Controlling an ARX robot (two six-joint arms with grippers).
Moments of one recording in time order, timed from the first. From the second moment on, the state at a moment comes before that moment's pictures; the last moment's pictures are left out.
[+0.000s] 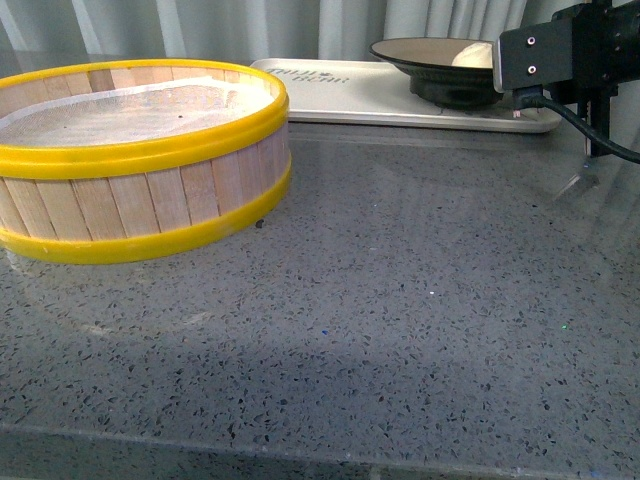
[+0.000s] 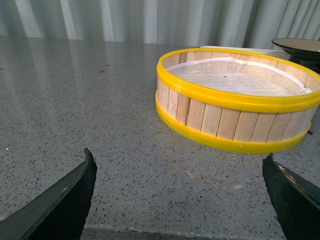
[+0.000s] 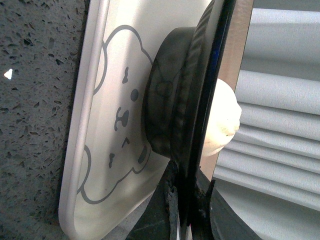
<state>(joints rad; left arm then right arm) 0.00 0.00 0.03 0.00 0.00 0.00 0.02 2.04 1.48 0.23 -0.35 -1.72</state>
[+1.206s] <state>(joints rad) 0.00 0.00 0.03 0.00 0.00 0.00 0.05 1.83 1.26 0.29 -0.37 -1.48</state>
